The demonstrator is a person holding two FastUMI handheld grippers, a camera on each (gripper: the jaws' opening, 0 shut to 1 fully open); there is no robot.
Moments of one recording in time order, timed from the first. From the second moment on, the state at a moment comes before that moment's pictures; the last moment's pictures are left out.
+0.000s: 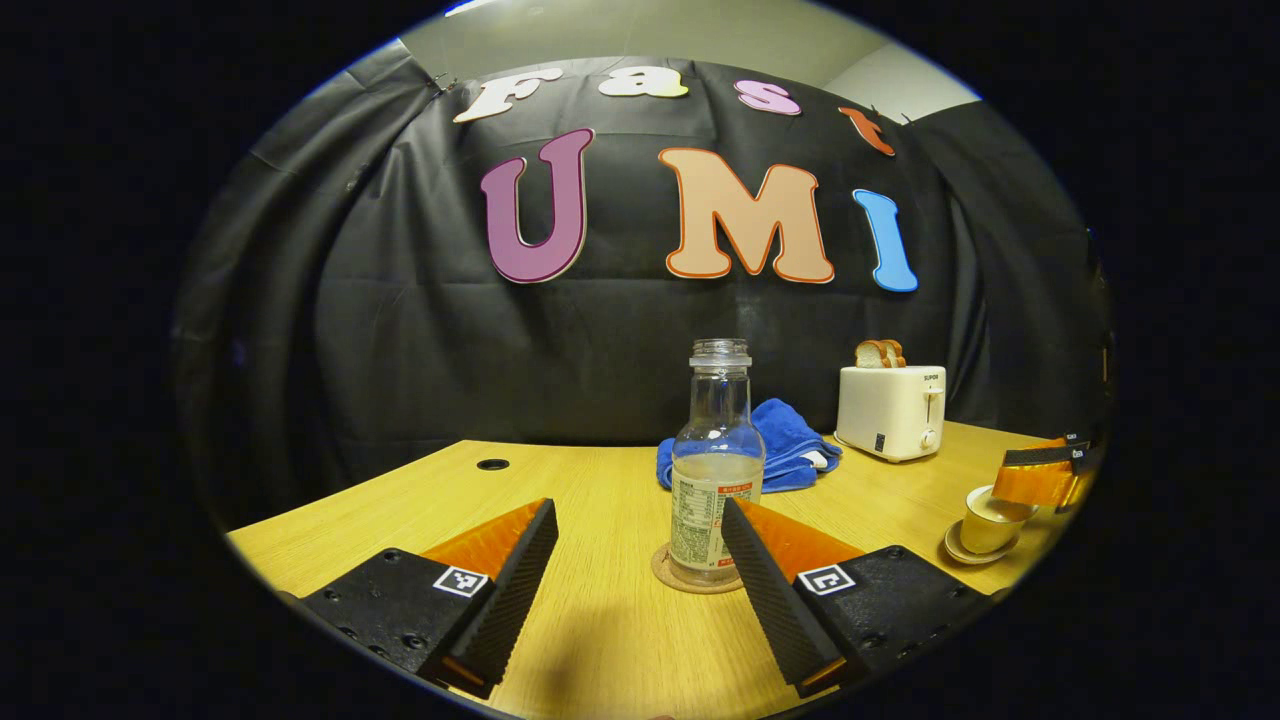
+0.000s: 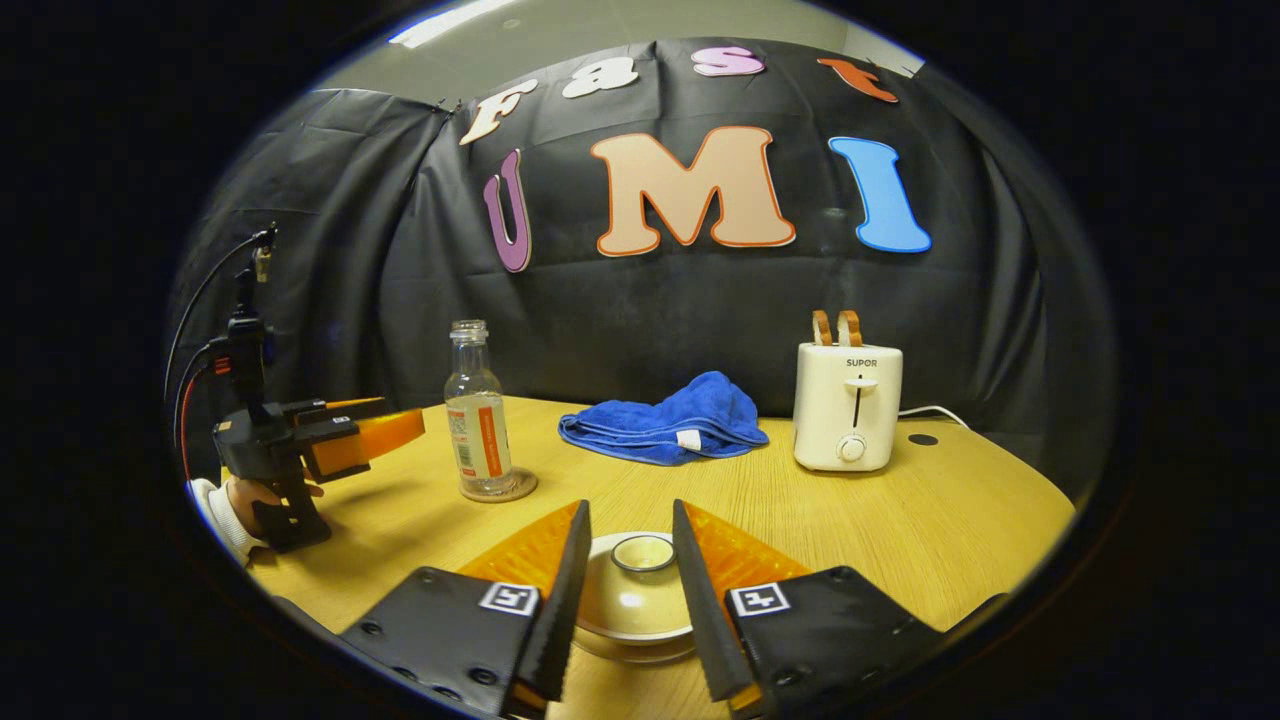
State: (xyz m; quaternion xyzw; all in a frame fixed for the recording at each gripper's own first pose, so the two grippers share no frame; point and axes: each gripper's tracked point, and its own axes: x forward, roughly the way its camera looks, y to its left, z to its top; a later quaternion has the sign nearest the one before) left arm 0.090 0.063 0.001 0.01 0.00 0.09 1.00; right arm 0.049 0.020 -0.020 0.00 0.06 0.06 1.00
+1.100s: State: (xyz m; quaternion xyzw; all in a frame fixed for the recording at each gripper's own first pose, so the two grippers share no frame) left arm 0.079 0.089 0.002 0.01 0.00 0.16 0.99; right arm 0.021 -0.122 0.003 -0.01 -0.01 -0.19 0.98
